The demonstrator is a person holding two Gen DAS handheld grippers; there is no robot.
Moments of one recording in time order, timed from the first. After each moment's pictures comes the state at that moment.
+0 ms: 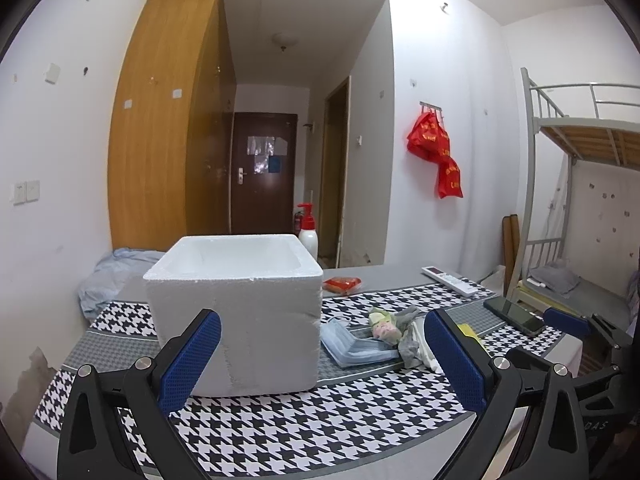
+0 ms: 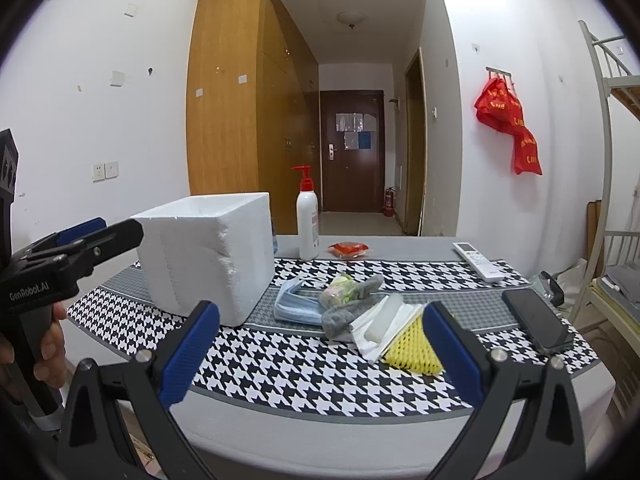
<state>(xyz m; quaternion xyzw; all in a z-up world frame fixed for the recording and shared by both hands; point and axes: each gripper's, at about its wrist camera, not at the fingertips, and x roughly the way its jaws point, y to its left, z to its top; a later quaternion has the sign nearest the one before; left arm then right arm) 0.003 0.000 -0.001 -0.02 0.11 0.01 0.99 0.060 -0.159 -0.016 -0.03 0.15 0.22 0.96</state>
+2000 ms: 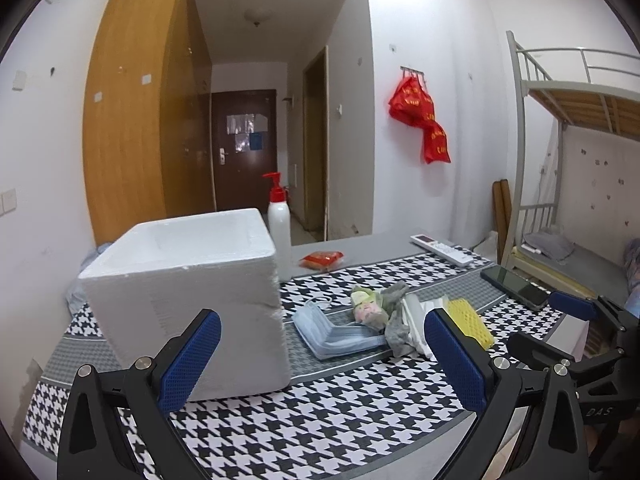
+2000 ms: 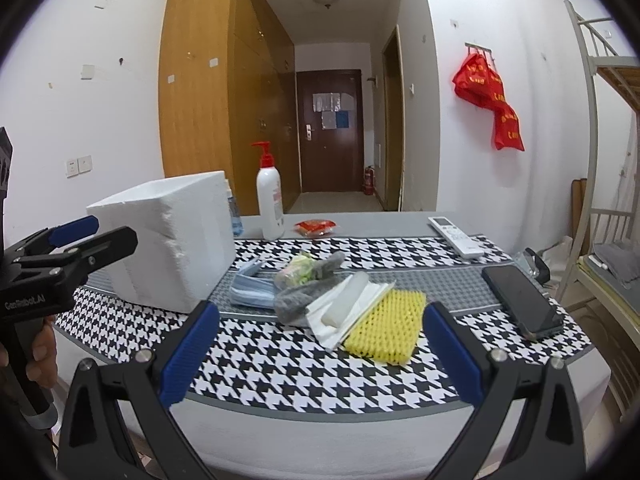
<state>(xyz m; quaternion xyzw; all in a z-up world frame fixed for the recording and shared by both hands) 0.058 -0.029 -0.018 0.01 0.17 -0.02 0.99 0.101 -0.186 -0.037 -0.01 0.19 0.19 0.96</state>
